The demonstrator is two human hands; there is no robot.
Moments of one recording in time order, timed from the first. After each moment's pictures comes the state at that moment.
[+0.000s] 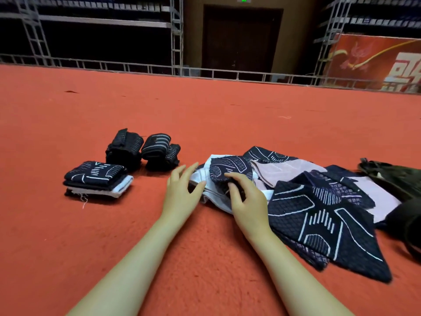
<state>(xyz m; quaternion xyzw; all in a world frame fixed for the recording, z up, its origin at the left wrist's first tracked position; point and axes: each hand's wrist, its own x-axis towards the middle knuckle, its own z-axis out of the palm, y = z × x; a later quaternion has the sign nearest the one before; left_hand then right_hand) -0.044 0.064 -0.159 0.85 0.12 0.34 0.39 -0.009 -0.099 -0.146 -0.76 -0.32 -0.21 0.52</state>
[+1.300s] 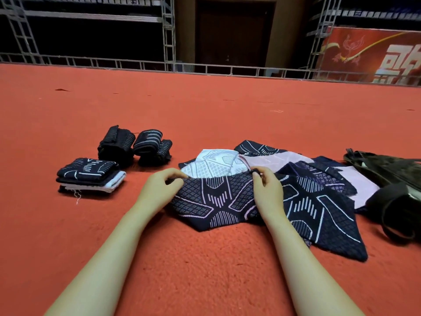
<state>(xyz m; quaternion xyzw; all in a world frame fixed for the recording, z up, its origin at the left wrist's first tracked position) -0.080 0.069 -0.127 0.86 0.13 0.24 0.43 0.033 -0.149 -0.146 -0.79 -0.15 -0.14 0.58</state>
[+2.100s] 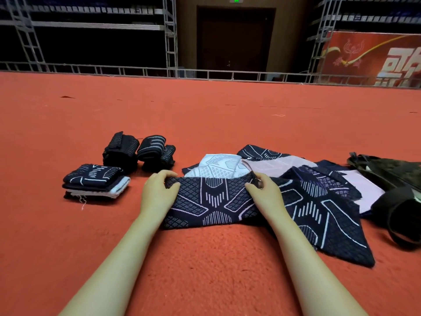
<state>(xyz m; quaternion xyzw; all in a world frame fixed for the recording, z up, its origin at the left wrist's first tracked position) -0.074 0.077 -0.137 0.86 0.24 0.32 0.33 0.029 -0.145 -0.137 -0.82 -0.15 -0.05 0.55</state>
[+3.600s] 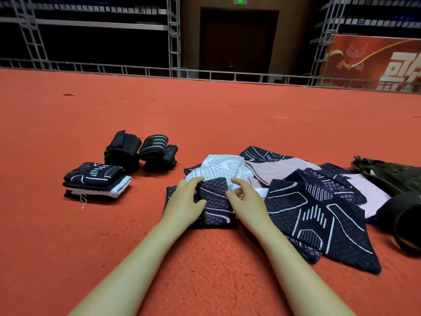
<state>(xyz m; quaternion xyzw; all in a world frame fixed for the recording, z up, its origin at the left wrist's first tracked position) -0.062 0.041 -0.153 0.91 0.12 0.23 0.33 0.001 -0.111 -0.142 -0.85 -0.21 -0.01 0.48</state>
